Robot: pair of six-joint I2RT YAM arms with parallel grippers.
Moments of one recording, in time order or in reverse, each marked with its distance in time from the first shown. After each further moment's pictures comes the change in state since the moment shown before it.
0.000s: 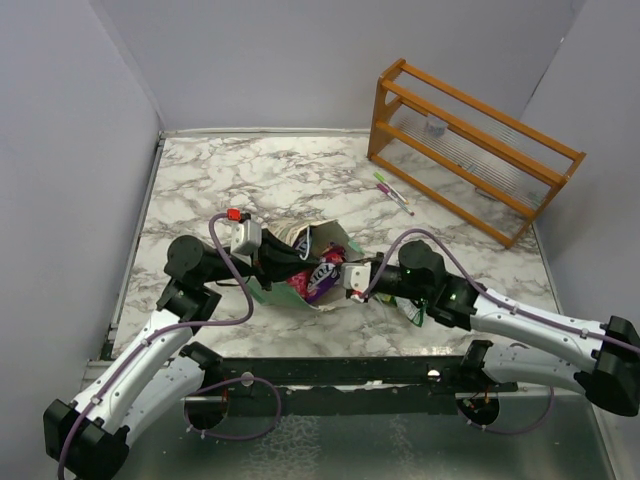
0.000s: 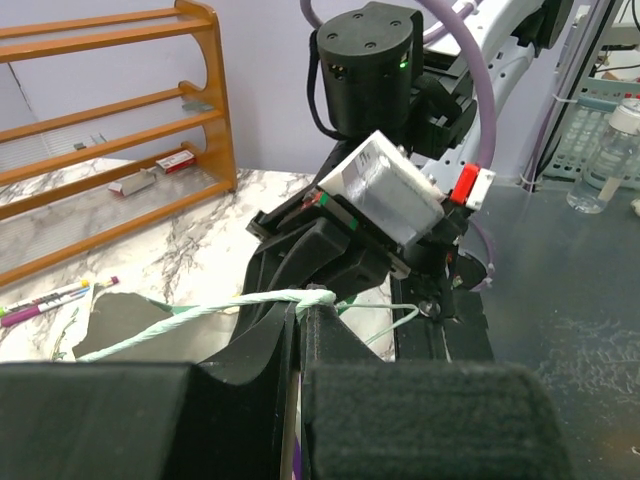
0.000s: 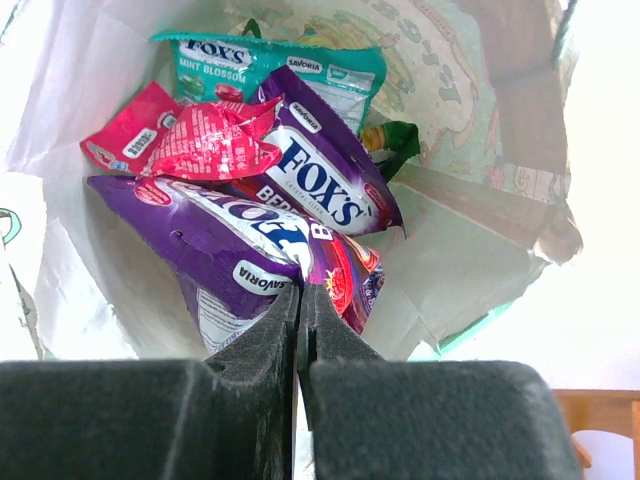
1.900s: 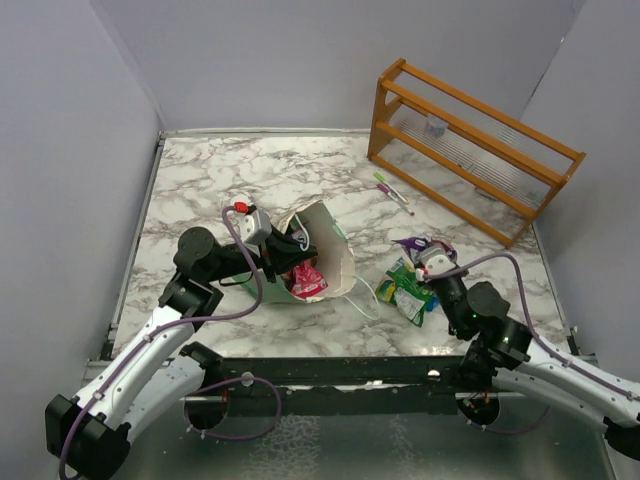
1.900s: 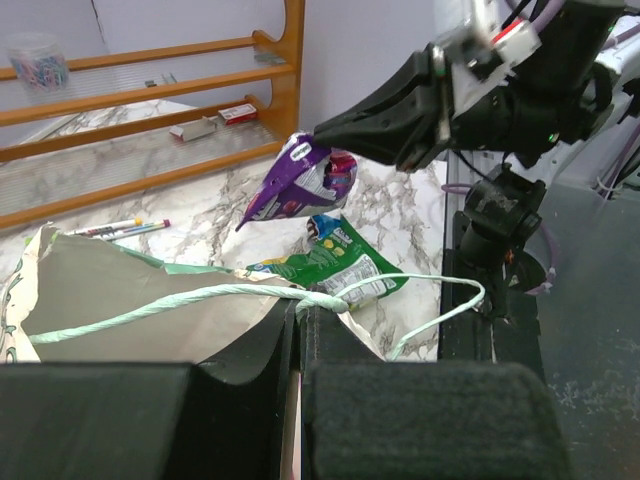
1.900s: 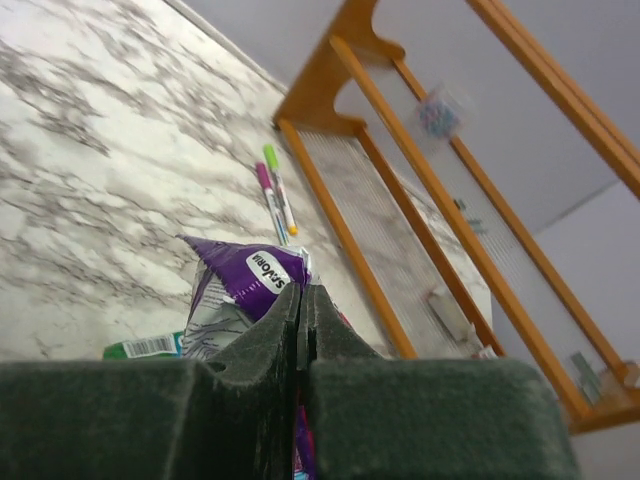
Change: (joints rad) left arm 0.003 0.031 0.011 -0.150 -0.148 0.094; right arm 0.000 -0.632 -0.284 -0.044 0.856 0.191
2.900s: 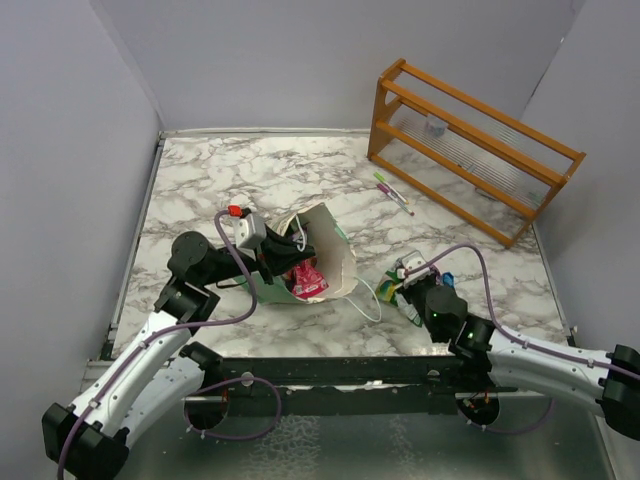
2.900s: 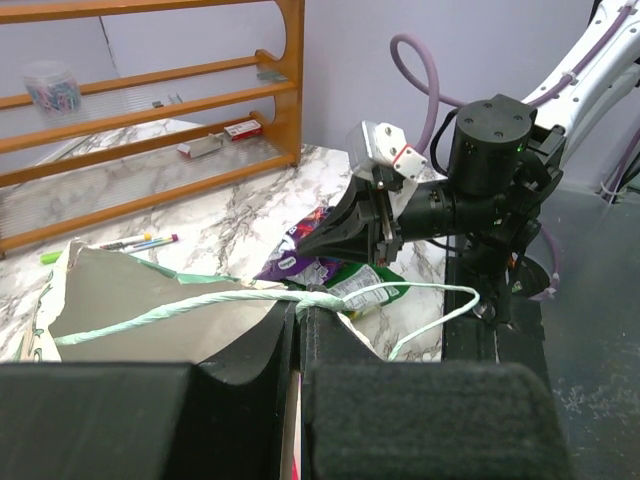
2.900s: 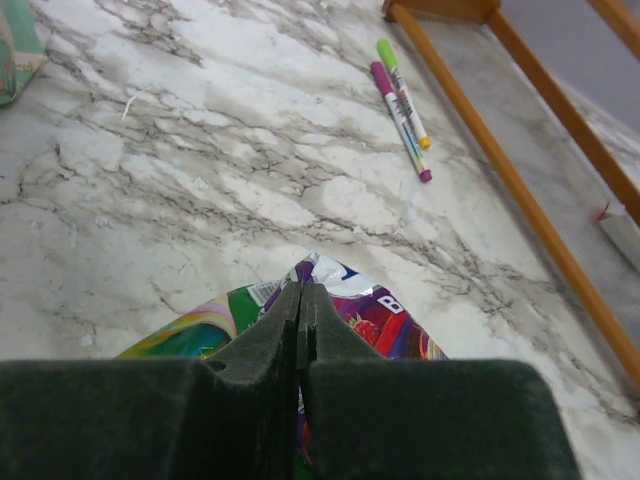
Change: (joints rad) left arm 0.000 -0.046 0.000 -0.003 -0.002 0.003; right arm 0.000 0.314 -0.199 0.282 0.019 0.340
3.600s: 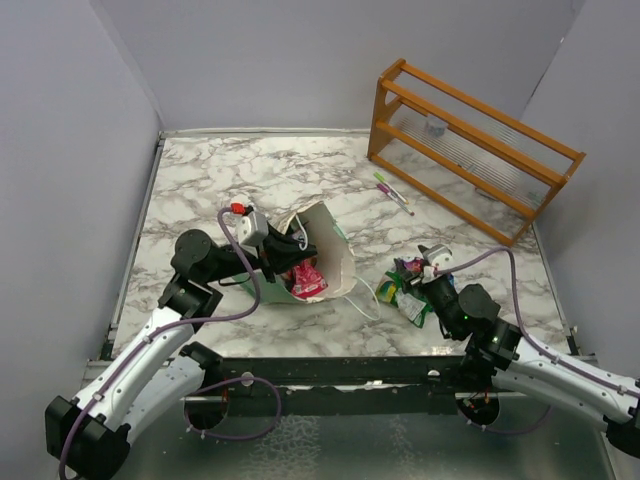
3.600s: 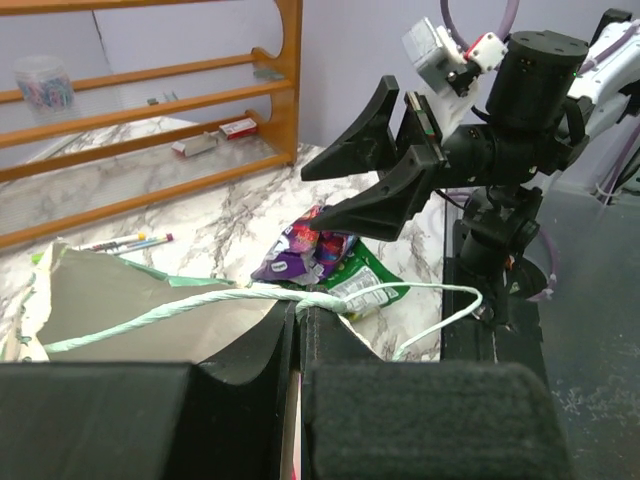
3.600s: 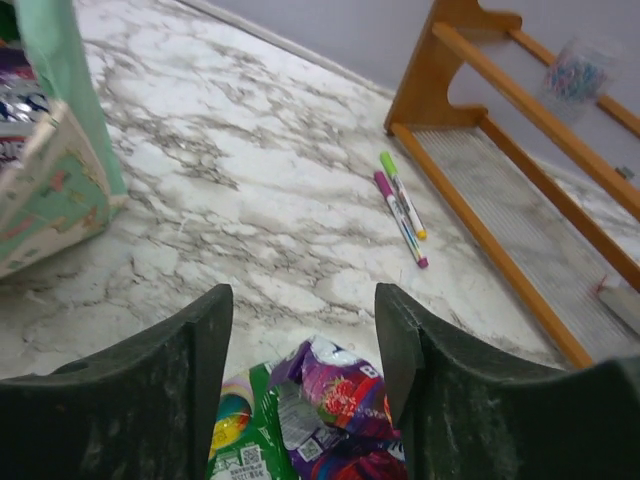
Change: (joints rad) left arm 0.000 0.037 -0.002 0.018 0.005 -0.010; right arm 0.000 -0.214 0.068 -0.107 -0.080 0.018
